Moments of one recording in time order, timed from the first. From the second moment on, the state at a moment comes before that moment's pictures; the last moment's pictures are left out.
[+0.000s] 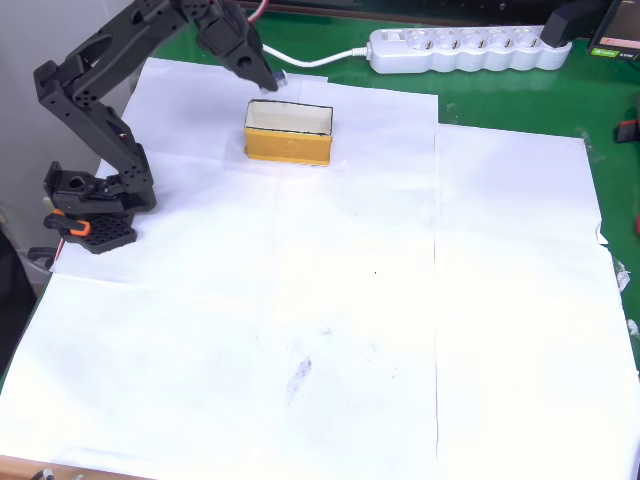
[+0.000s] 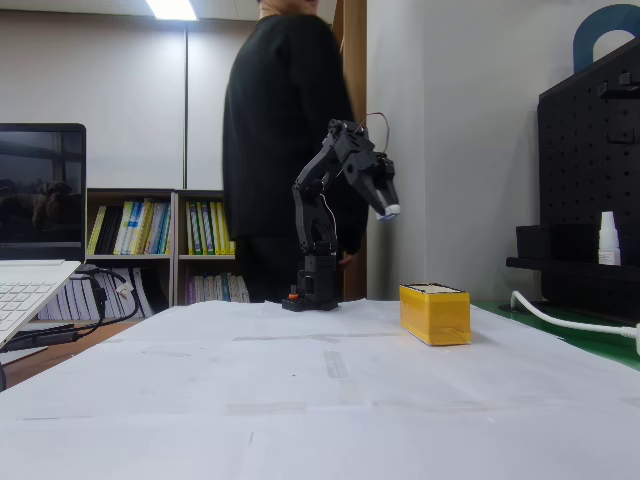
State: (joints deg) arm -28.0 63.6 98.7 87.5 -83.1
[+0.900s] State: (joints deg) arm -35.1 79.9 88.2 70.9 -85.7
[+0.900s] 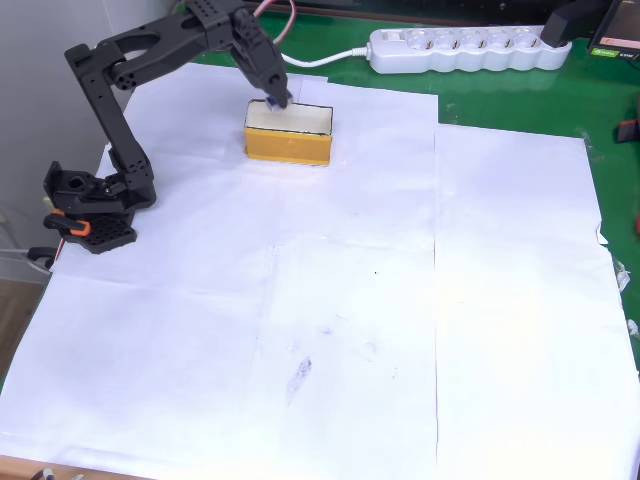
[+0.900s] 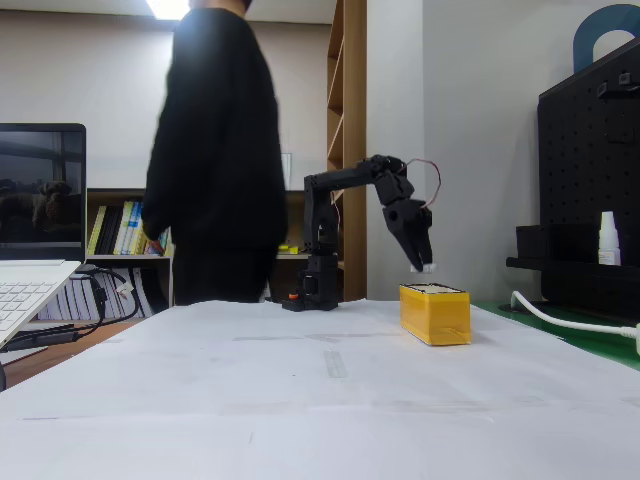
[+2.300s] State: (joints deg) arm -2.1 15.7 34.3 70.7 -86.3
